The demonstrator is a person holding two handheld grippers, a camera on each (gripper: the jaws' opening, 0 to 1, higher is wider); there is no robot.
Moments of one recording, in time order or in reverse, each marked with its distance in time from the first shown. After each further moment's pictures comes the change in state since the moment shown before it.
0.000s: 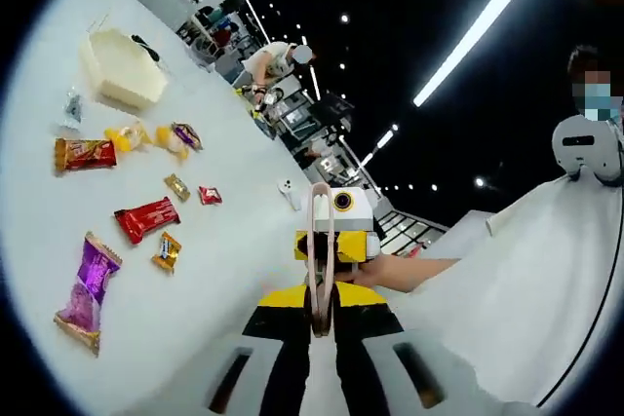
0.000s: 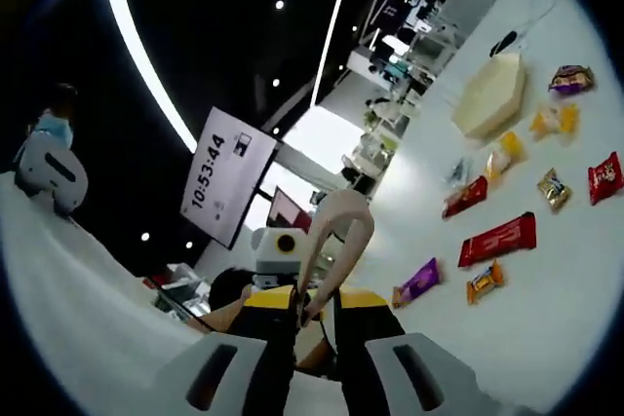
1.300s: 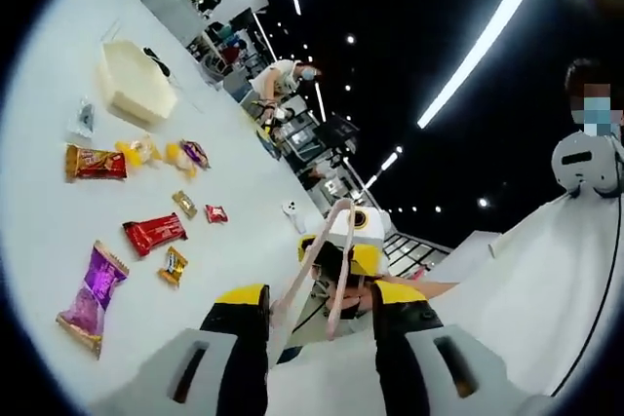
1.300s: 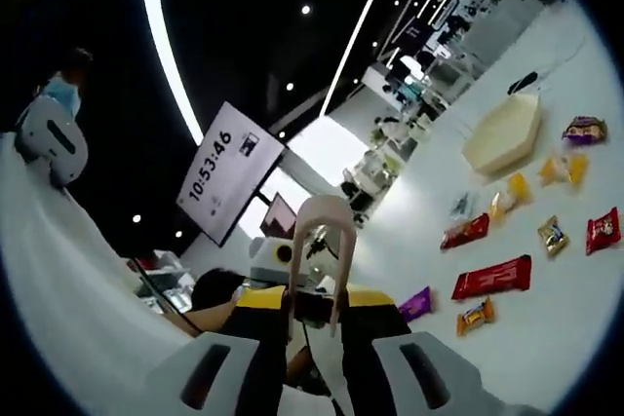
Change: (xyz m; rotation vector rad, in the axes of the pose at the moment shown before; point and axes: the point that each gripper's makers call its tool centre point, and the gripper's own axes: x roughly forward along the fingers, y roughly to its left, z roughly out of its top) left arm -0.003 0.002 0.013 -0.010 -0.128 0.027; right arm 0.000 0.006 0.015 -0.142 -0.060 -0.022
